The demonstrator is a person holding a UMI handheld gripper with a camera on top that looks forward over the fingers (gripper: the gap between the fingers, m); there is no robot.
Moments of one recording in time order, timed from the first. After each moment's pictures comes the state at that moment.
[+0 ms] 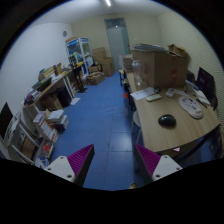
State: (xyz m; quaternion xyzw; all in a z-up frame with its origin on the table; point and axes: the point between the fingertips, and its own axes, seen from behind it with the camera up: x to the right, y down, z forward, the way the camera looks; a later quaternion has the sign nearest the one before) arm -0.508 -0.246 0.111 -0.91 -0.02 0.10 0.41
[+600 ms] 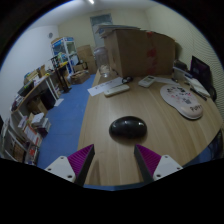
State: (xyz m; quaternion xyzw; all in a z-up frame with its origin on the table) arm -0.298 -0.113 -0.005 -0.92 0.02 0.08 0.39
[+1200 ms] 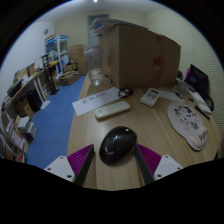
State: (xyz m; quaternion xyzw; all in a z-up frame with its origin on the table) arm -0.289 0.031 -0.016 -0.91 0.03 0.00 0.41
